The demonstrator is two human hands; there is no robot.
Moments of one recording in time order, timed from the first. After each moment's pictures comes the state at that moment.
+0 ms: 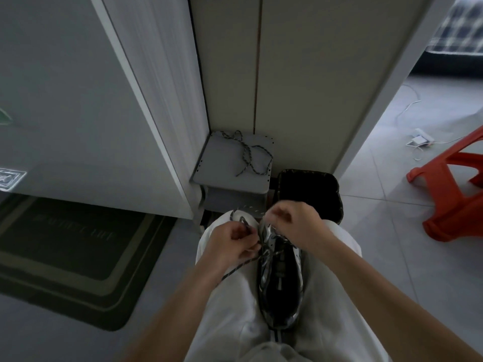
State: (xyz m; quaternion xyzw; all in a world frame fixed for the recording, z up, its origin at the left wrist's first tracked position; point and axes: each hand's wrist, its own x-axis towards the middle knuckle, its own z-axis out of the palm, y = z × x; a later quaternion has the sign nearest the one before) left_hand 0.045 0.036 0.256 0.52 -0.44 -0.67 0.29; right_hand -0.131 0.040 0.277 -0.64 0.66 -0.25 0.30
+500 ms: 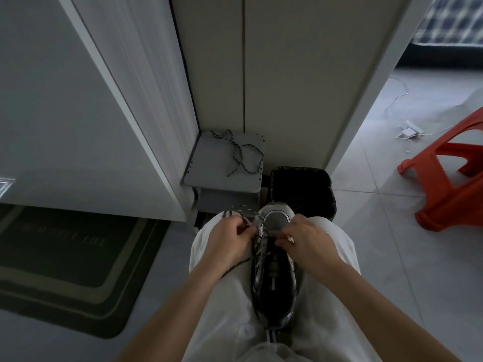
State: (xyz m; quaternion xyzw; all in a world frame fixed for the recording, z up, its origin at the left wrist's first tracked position) left_hand 0.024 0.018 0.241 0.59 -0.70 -0.35 0.20; right_hand -0.150 0.071 0.245 -0.66 0.71 -0.12 0.20
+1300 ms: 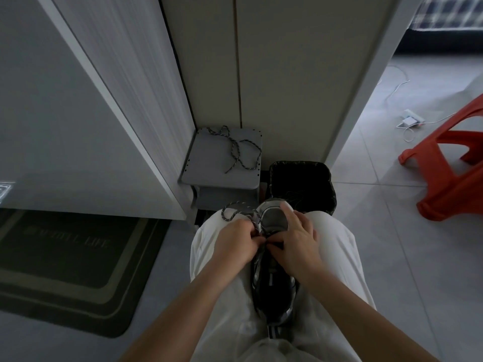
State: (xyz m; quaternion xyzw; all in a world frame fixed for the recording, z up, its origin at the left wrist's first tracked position) left_hand 0.006 0.021 0.242 0.56 -0.77 -0.28 0.08; right_hand -0.129 0.079 0.221 -0.63 0.74 -0.14 0.20
